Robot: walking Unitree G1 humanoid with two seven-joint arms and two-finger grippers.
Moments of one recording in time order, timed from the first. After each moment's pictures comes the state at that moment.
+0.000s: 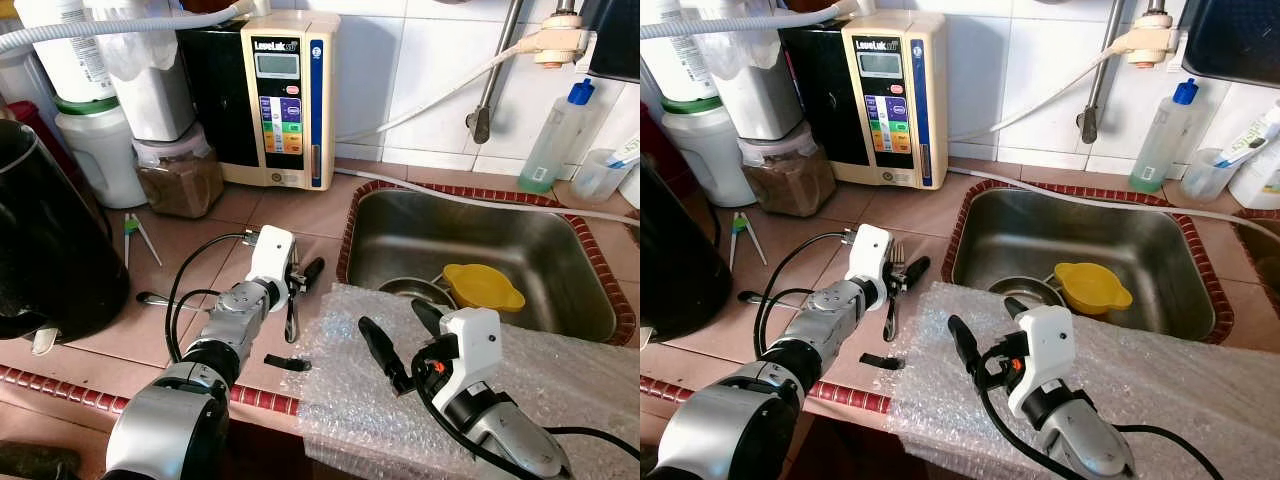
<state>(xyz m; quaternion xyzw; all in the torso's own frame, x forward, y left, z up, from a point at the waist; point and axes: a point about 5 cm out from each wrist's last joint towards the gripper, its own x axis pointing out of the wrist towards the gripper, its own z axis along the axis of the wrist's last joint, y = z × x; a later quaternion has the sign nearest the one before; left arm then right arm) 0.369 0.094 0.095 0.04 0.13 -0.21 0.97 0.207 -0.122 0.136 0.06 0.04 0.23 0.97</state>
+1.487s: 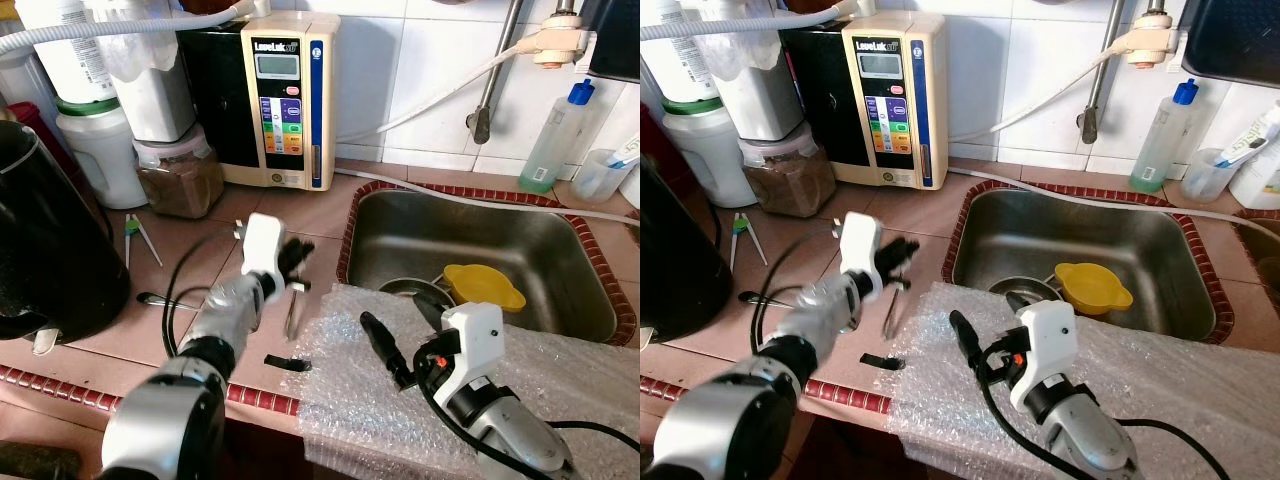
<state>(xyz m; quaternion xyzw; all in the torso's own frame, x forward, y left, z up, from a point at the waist) 0.379 0.100 0.121 -0.04 0.07 -0.25 0.96 0.211 -0.126 0.141 0.05 0.03 0.23 0.97</state>
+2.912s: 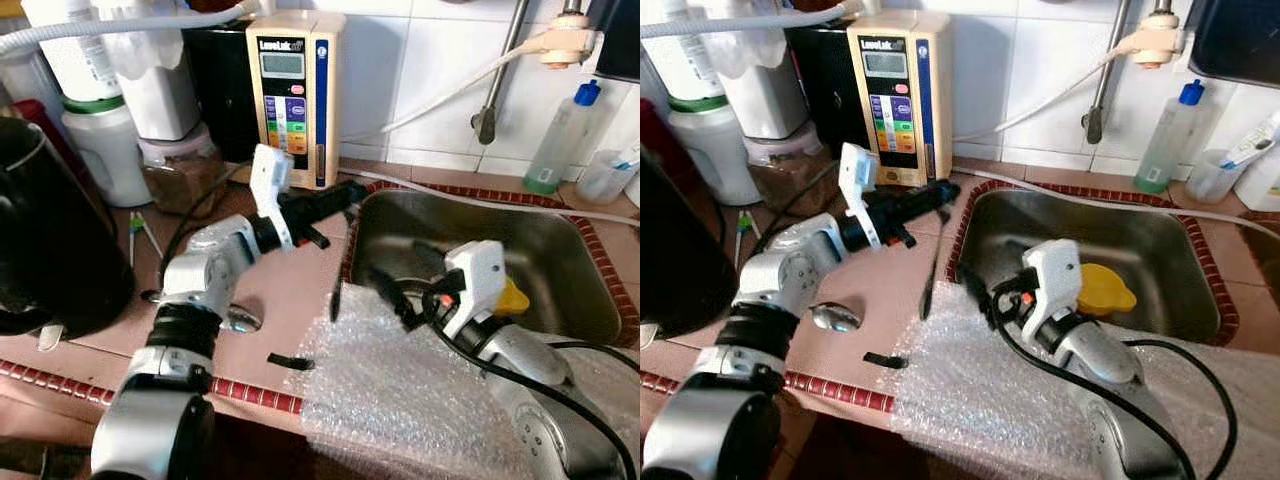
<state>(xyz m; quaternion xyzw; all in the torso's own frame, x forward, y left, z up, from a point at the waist) 0.364 0.078 0.210 -0.15 0.00 -0.52 0.84 0.266 -0.138 0.164 0.02 -0.01 0.30 0.95</state>
